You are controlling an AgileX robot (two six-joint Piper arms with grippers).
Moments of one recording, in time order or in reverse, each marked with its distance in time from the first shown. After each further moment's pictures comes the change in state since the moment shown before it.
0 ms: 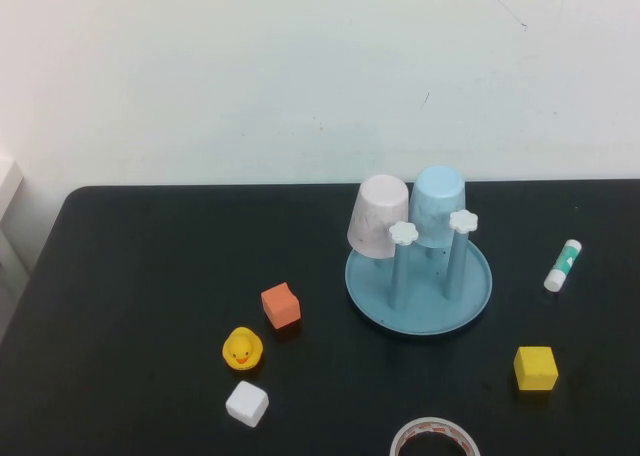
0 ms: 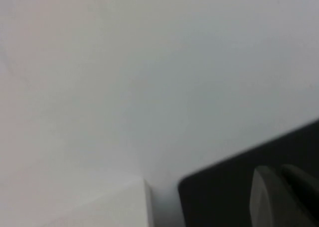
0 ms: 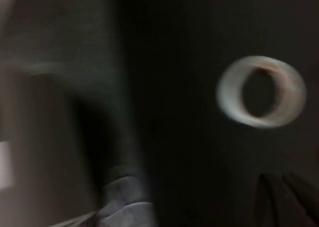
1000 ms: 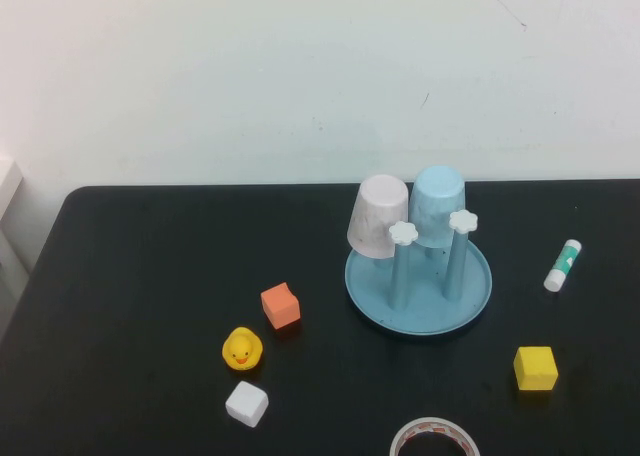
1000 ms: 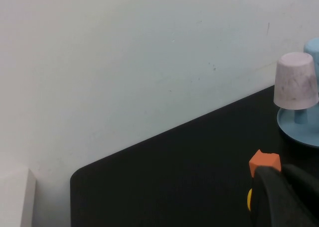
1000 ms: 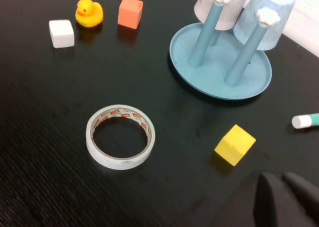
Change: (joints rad) right arm 0.000 -0.469 0.387 -0.547 -0.231 0.684; left arm 0.000 -0.273 0.636 -0.027 -0.428 -0.212
